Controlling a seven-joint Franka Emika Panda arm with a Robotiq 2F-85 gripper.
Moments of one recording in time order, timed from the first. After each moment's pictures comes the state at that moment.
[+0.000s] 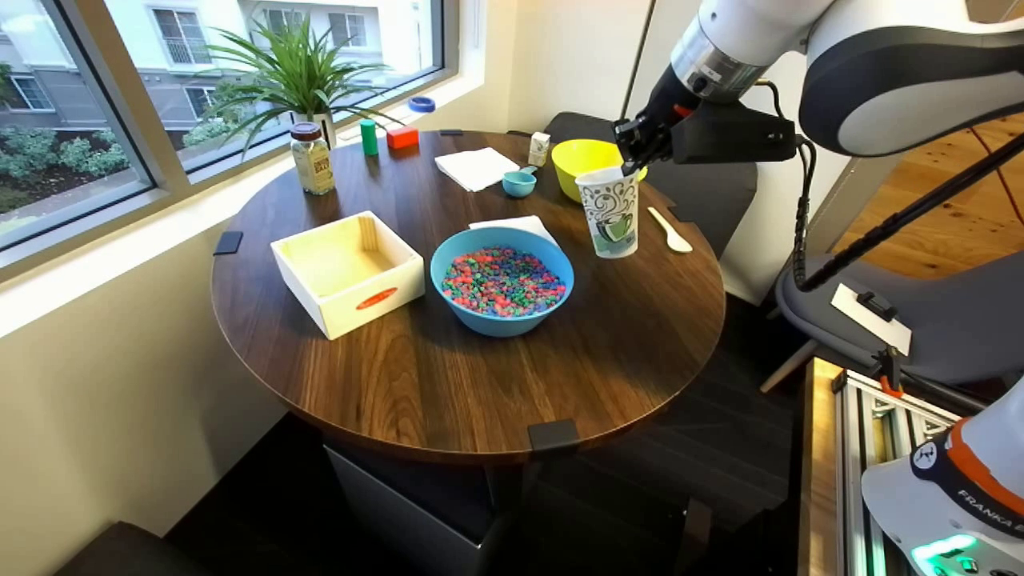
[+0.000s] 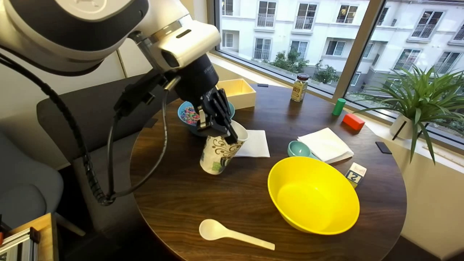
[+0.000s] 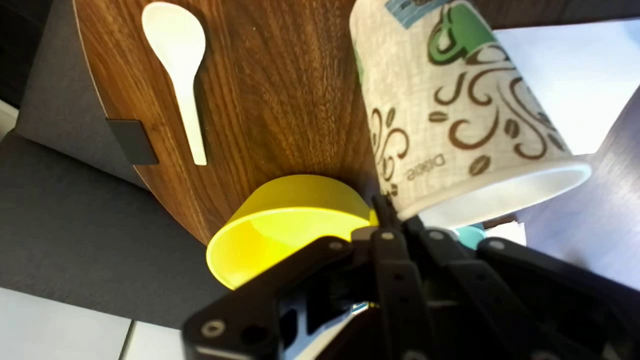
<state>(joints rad) -0.10 -0.29 0.11 -2.36 -0.49 2.41 1.07</state>
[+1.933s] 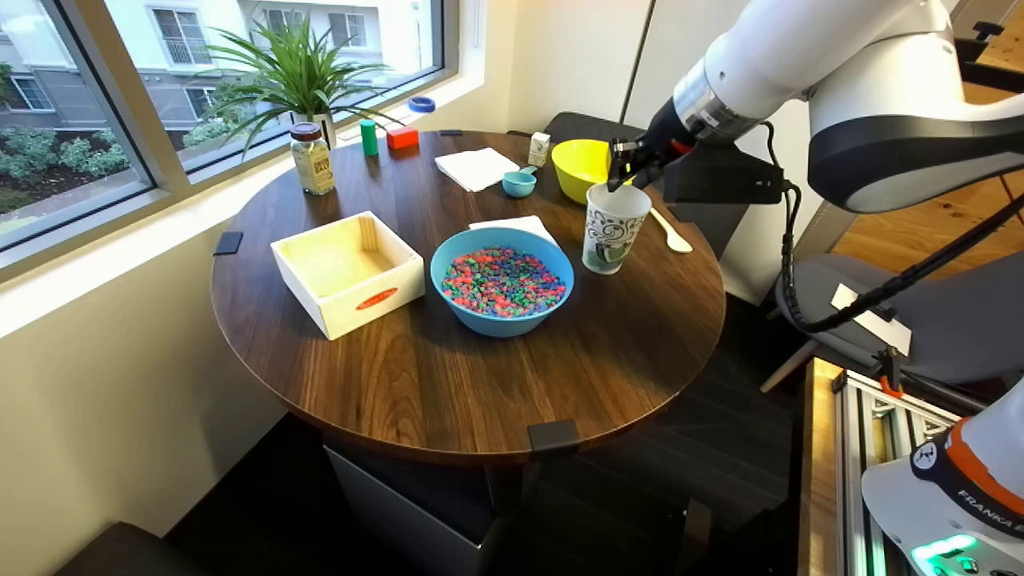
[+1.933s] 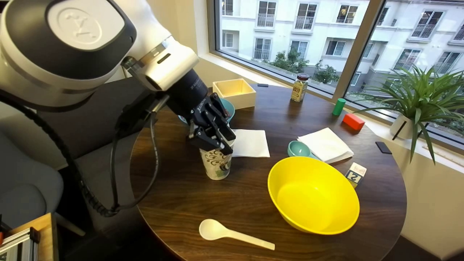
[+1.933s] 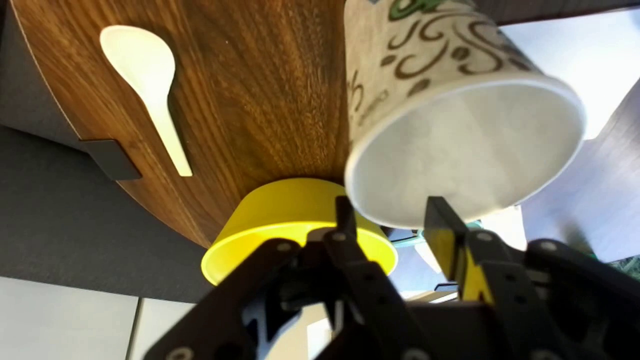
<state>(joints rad) -0.14 -0.31 0.16 -2.47 -0.69 2.56 1.32</state>
